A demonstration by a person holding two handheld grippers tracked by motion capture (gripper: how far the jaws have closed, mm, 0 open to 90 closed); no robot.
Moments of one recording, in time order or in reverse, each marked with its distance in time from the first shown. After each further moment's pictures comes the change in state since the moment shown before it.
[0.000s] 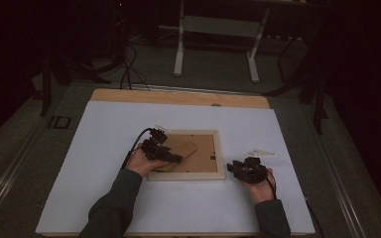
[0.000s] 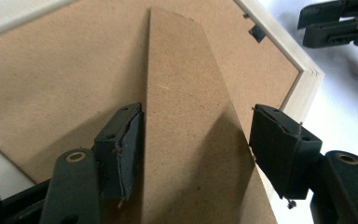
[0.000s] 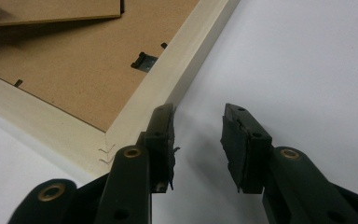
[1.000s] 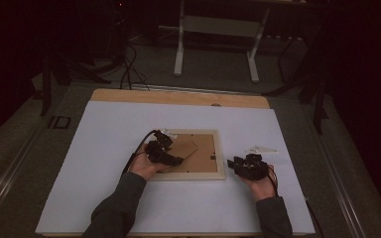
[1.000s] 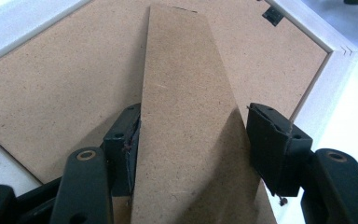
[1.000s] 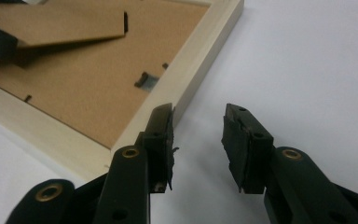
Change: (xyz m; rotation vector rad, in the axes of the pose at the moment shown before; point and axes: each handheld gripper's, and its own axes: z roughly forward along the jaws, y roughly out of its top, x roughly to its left) left arm -0.023 0.000 0.003 0.006 0.154 0.129; right arm 0.000 0.012 -0.007 -0.028 0.001 -0.016
